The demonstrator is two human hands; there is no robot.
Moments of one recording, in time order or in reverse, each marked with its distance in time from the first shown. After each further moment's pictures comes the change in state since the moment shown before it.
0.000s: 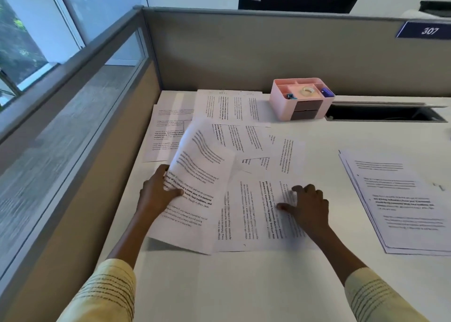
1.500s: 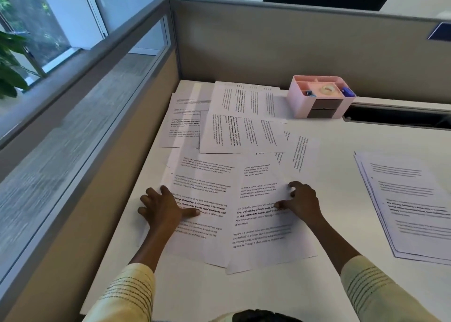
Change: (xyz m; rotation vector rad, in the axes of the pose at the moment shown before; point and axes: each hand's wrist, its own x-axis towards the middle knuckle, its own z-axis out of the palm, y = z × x) left_hand -0.053 -0.025 0.023 0.610 -0.054 -0.423; right_hand 0.005 -0.030 0.000 0.427 -0.251 0.043
